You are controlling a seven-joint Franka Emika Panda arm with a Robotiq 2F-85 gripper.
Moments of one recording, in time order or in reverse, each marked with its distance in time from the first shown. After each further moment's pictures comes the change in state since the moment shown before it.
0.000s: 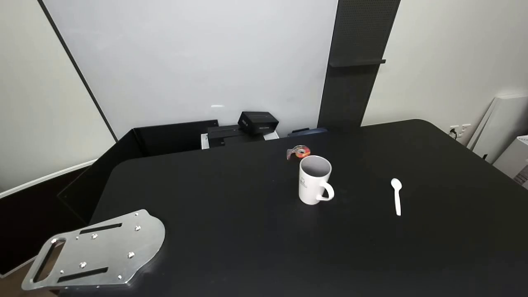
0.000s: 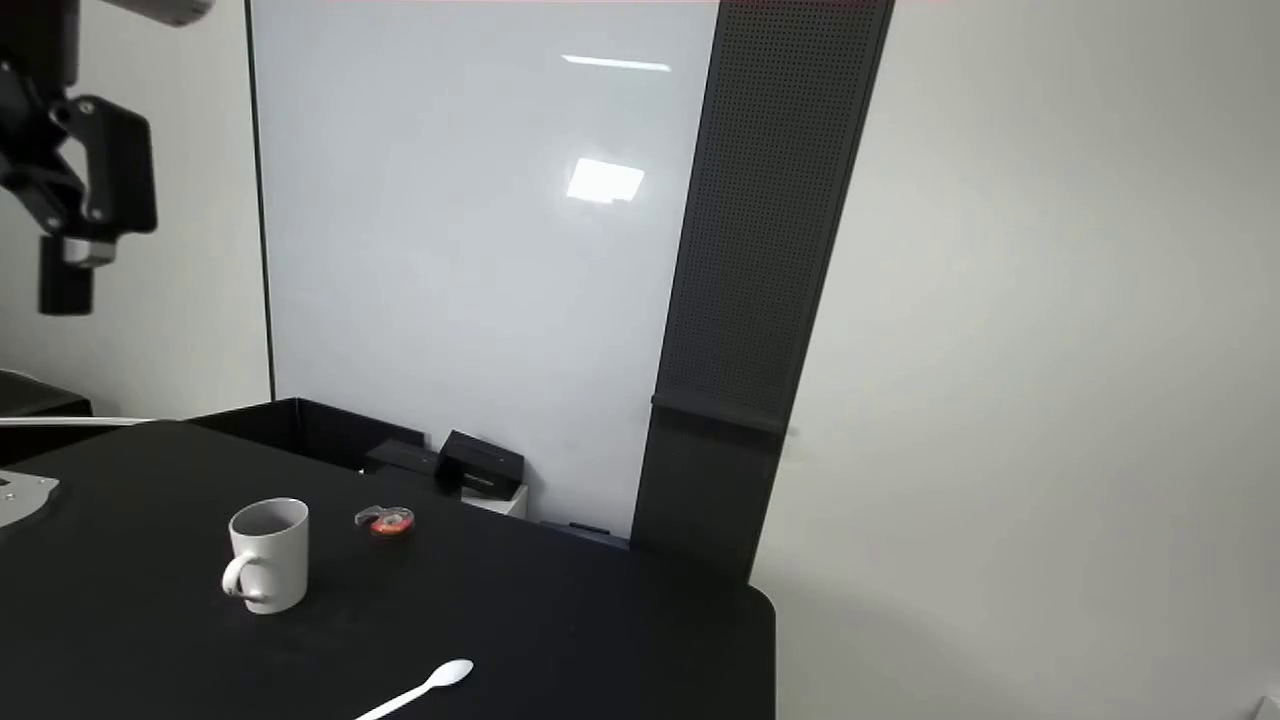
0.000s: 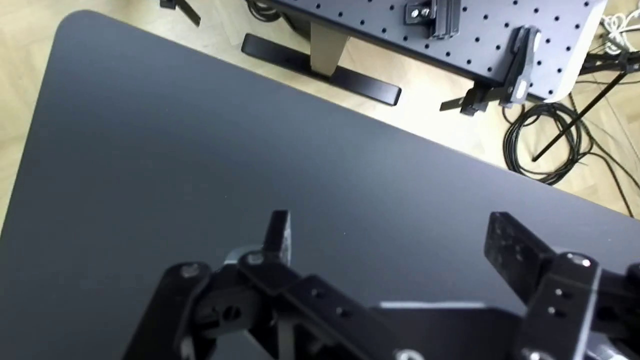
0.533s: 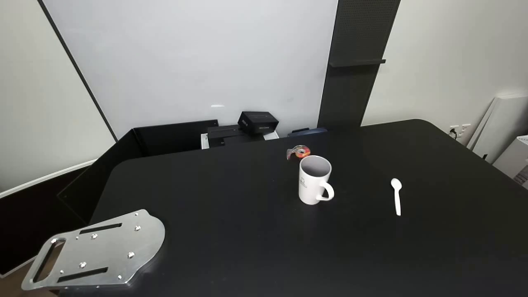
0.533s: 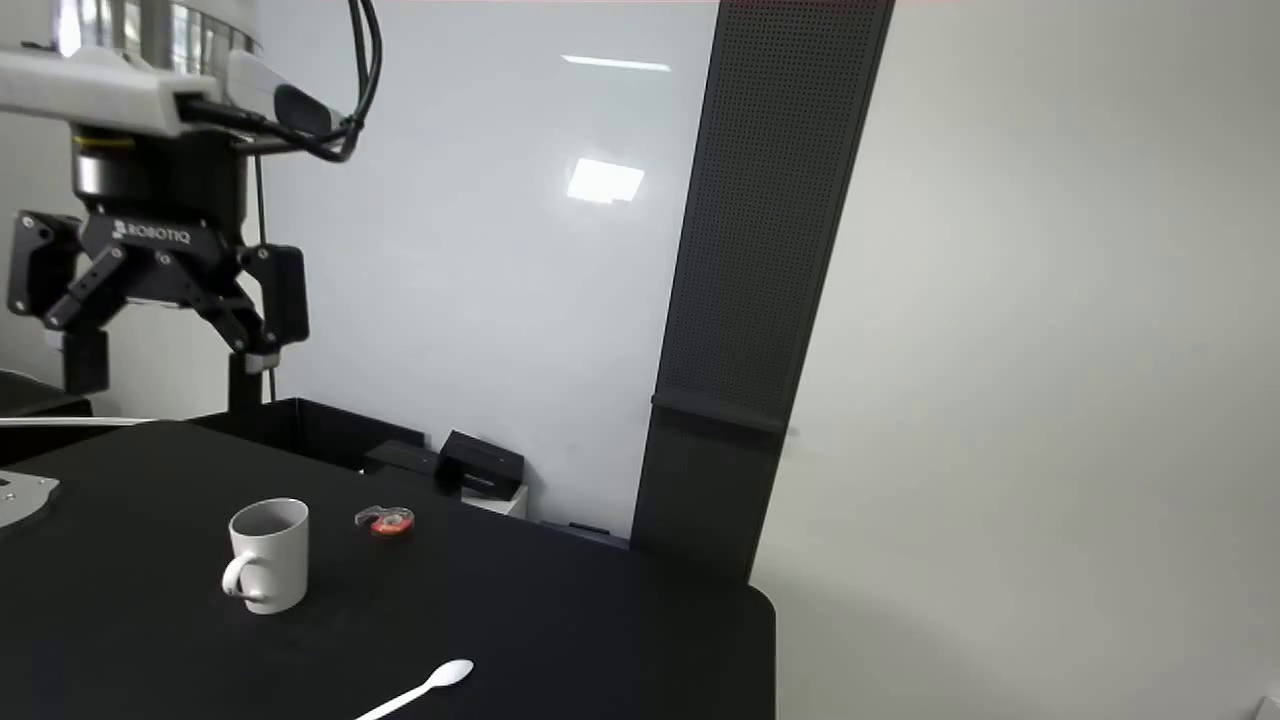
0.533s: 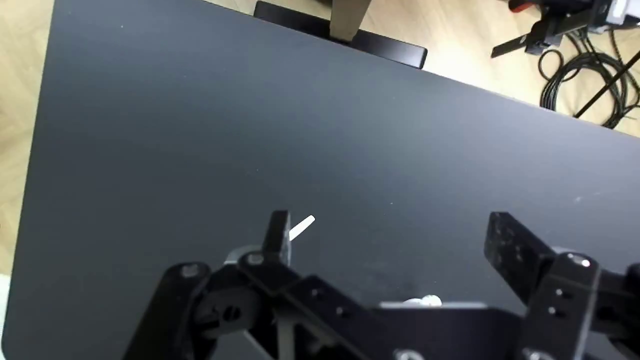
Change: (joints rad) arm -0.063 0.194 -0.036 -0.010 -0.037 0.250 -0.002
